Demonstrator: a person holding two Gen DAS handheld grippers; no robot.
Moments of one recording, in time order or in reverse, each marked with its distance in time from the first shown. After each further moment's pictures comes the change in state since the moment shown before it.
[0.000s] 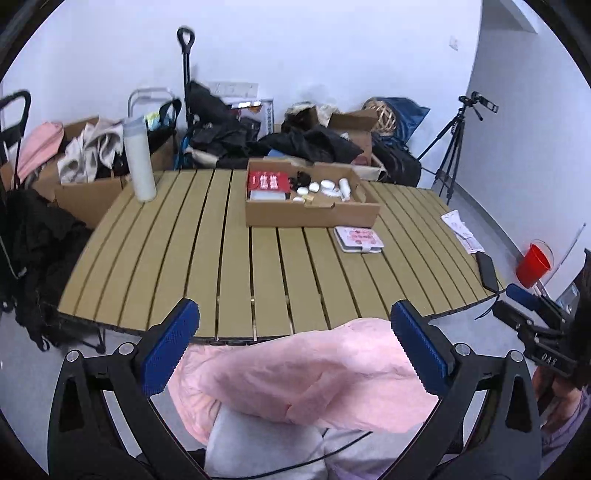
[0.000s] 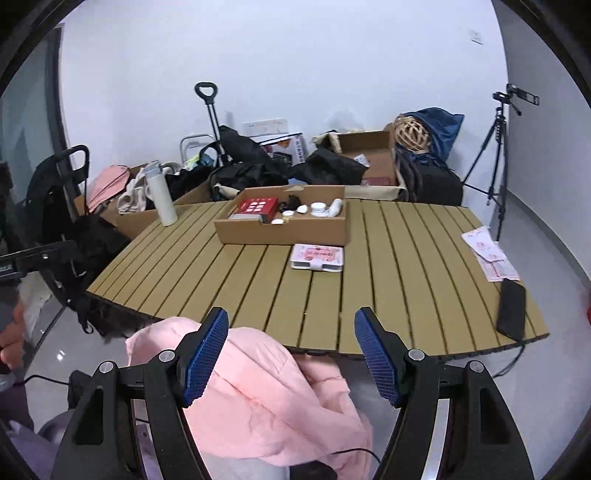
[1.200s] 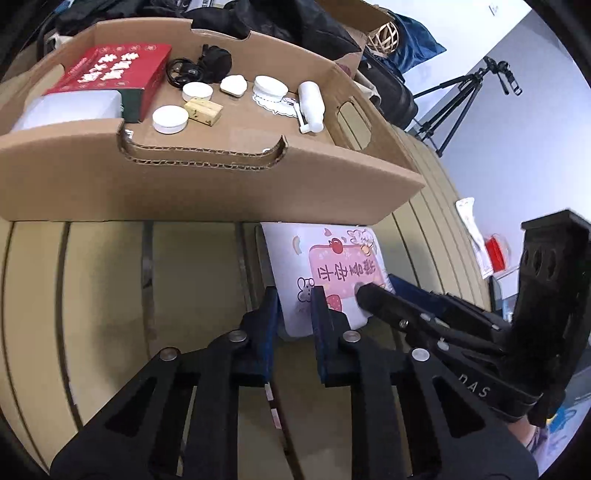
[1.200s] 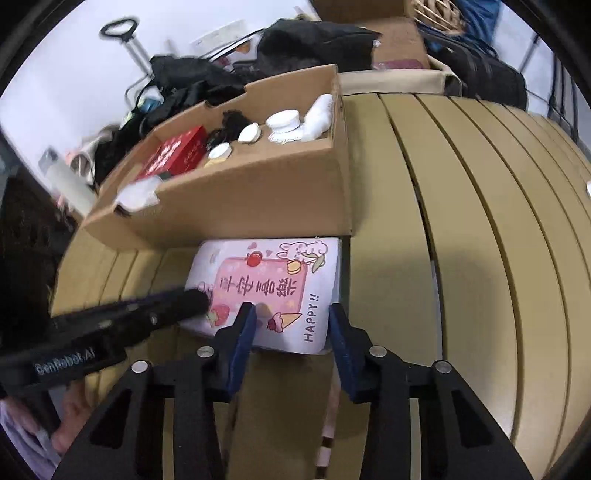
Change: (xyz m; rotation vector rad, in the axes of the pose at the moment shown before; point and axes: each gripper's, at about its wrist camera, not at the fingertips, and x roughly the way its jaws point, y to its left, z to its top) left arm 0.370 -0.075 0.060 -0.107 0.342 -0.282; right arm 0.340 -0.108 0.054 0.187 0.348 0.098
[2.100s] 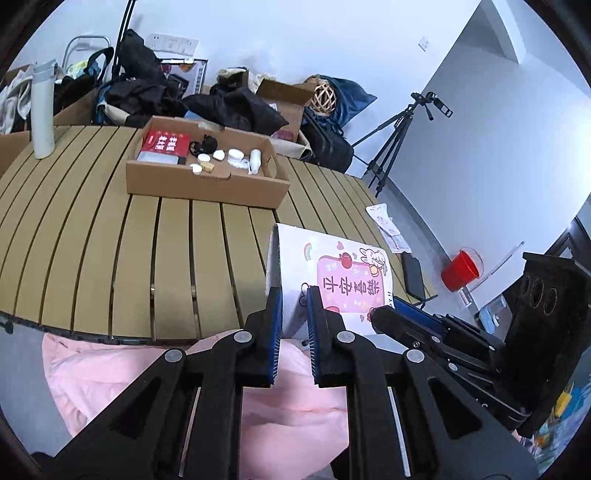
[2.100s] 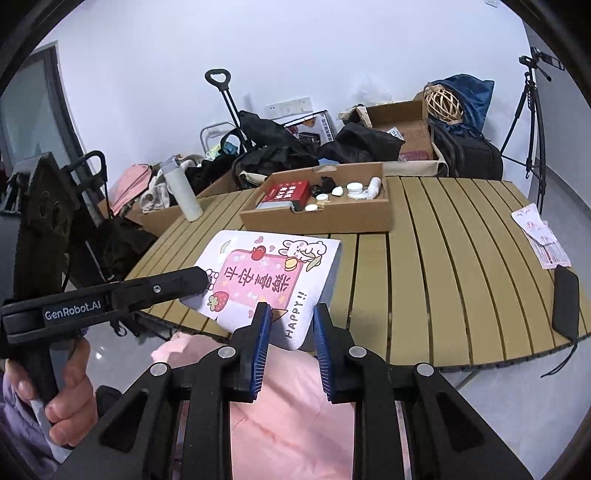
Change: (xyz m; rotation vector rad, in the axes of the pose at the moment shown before) left arm -0.250 -0.077 -0.150 0.063 -0.250 -0.060; right arm -0.250 0.117 -0.152 -0.133 -0.266 0.056
